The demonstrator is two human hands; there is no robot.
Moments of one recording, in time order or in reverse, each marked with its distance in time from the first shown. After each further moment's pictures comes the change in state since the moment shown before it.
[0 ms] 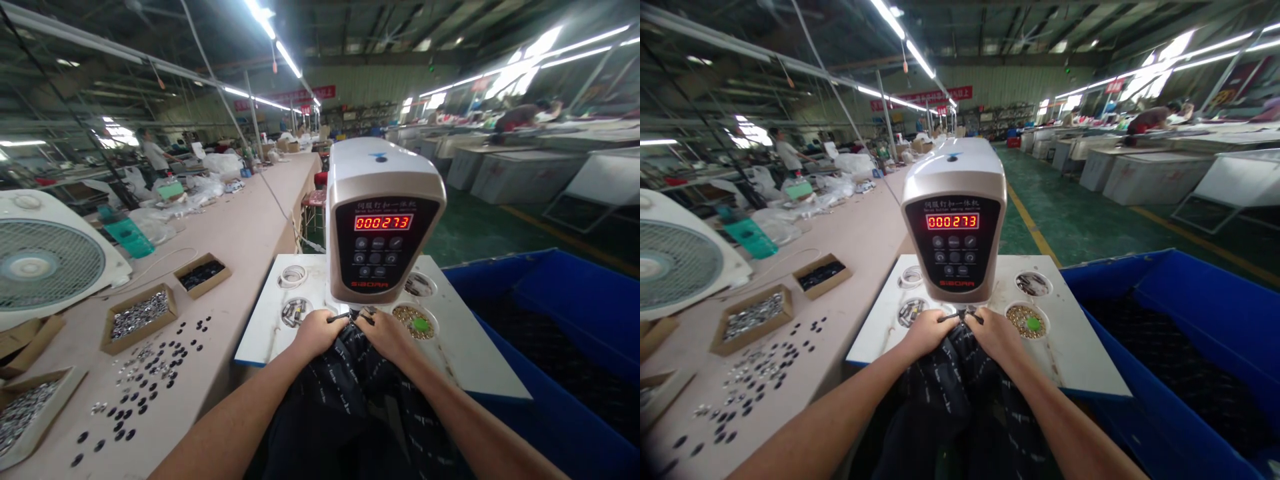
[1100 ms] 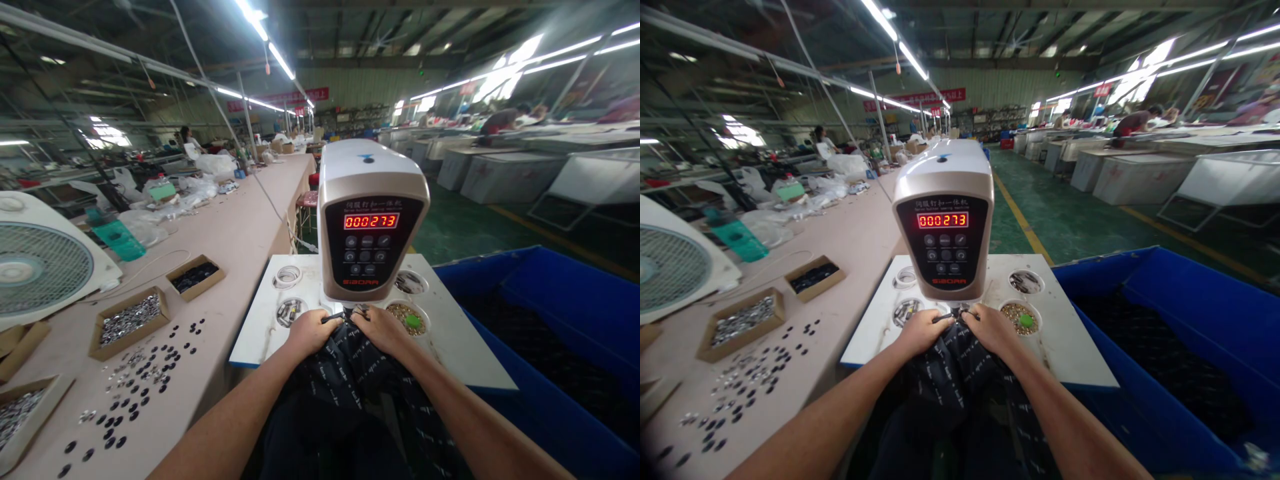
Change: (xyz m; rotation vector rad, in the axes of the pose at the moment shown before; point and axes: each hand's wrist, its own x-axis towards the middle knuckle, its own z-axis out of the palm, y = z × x) left_hand 0.000 -0.001 -0.005 0.195 -0.040 0.015; right_hand 0.004 0.008 -0.006 0.093 -0.001 -0.032
